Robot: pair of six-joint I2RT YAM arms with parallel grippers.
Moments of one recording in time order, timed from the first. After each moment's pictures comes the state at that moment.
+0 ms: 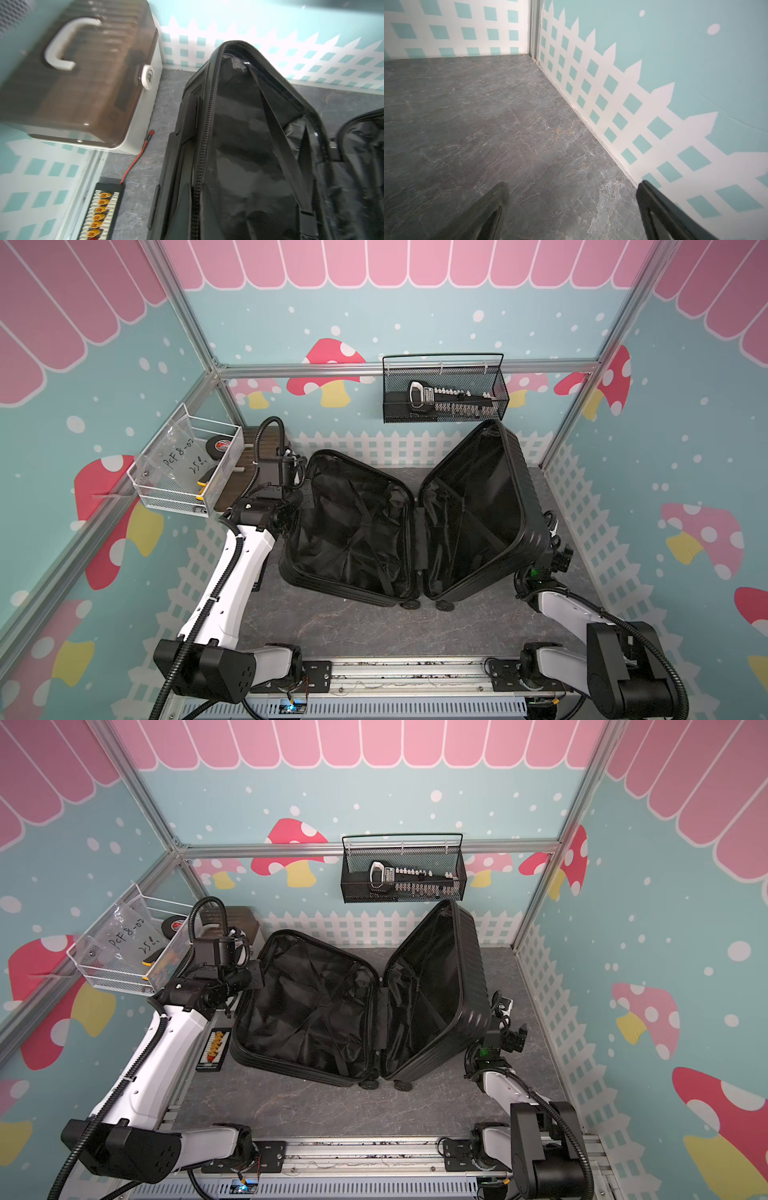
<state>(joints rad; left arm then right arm) -0.10 1.30 1.45 -0.80 -0.16 -0.18 0.03 1.20 0.36 0.42 0.73 0.02</state>
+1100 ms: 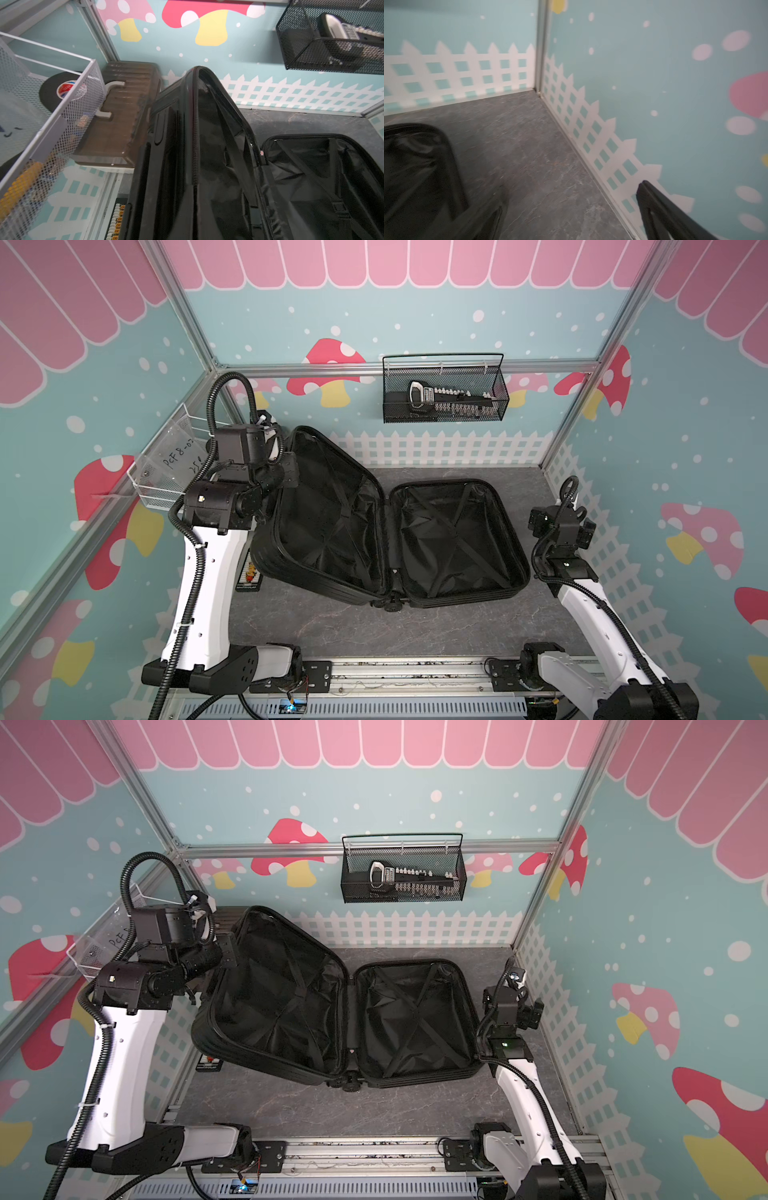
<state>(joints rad) -0.10 1.34 1.91 -1.07 -0.11 -0.13 0.03 0.99 0.74 -0.11 0.58 -0.02</state>
